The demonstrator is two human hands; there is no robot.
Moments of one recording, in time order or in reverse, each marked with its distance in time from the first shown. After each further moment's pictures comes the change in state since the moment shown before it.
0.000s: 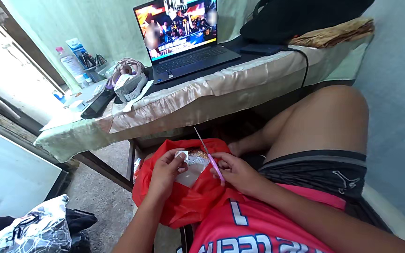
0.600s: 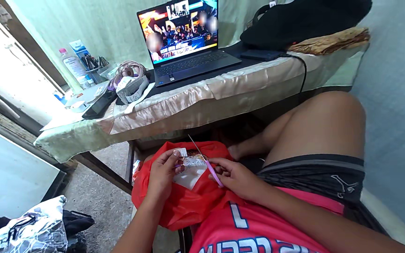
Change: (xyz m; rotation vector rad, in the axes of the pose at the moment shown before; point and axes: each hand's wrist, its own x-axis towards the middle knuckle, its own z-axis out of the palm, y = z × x) left_hand 0.004 -0.003 -0.004 -0.088 0.078 0.061; right_hand 0.001 0.005 0.001 -0.124 -0.025 -0.064
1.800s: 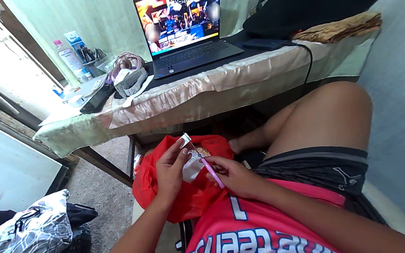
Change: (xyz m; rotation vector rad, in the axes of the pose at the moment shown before) left_hand -0.015 -0.016 0.022 -0.013 -0.045 0.361; right_hand -0.005 -0.011 0.008 0.129 -0.126 -0.012
